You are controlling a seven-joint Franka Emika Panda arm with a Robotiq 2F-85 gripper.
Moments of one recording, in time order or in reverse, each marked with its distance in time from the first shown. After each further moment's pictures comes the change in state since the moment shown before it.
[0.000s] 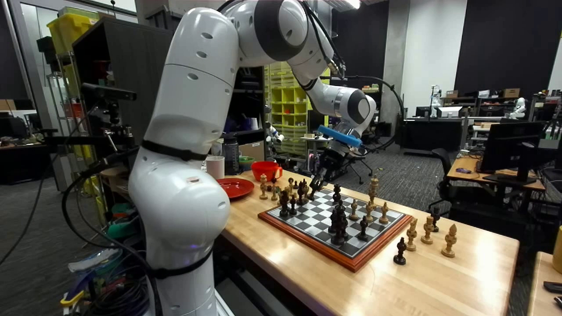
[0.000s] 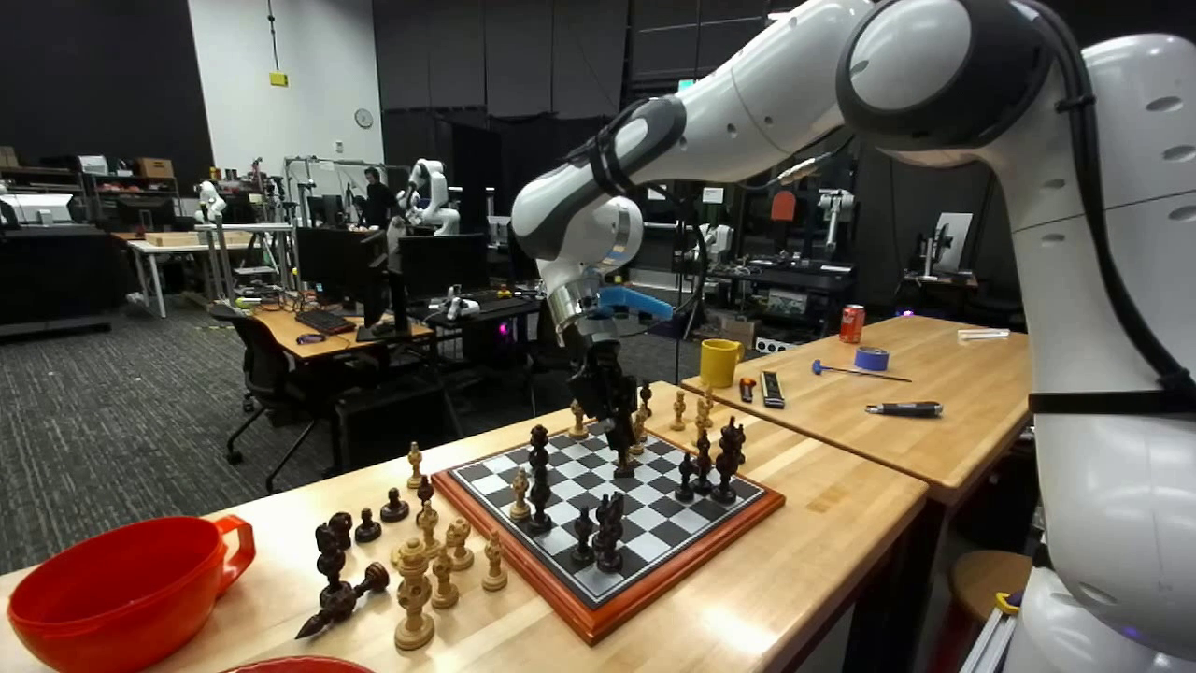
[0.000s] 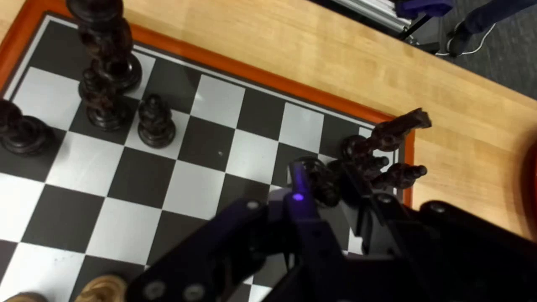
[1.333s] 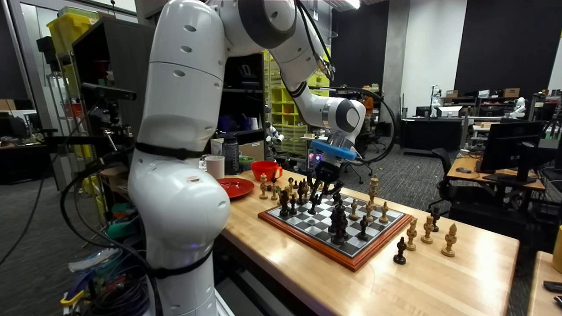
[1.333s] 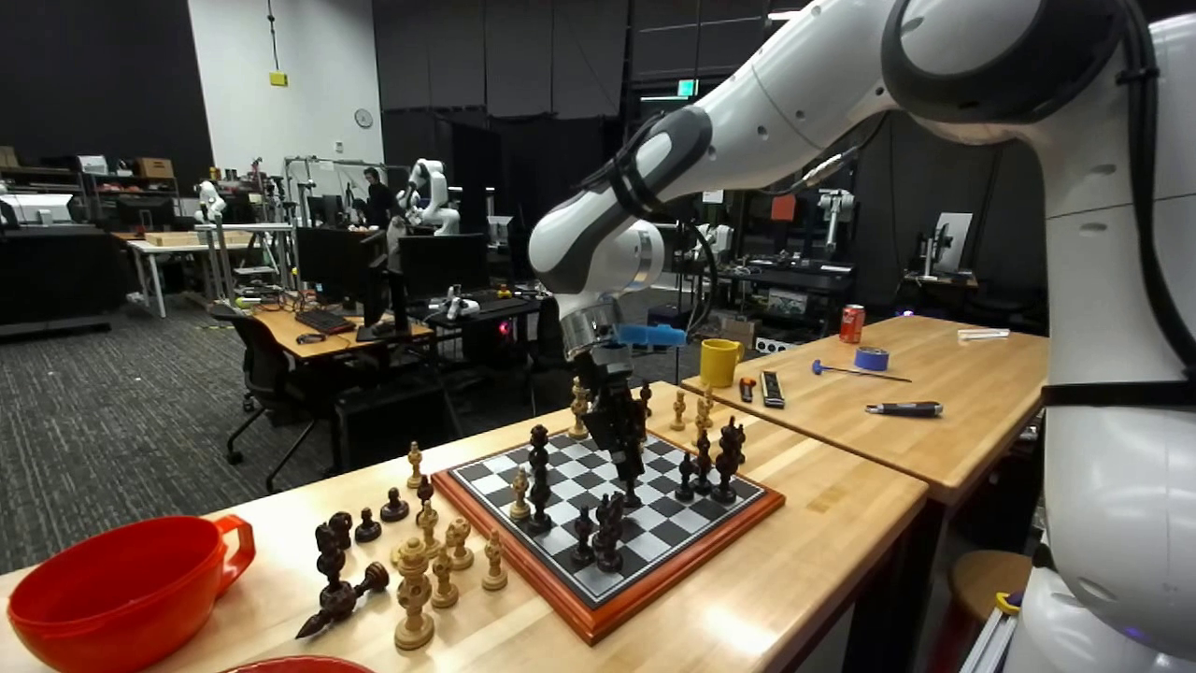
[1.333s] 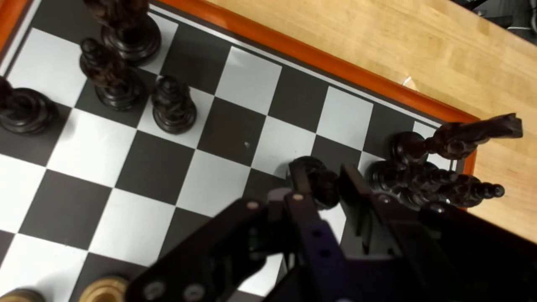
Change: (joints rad) arm 0.008 -0.100 0.009 -0.226 -0.053 0.263 -0.047
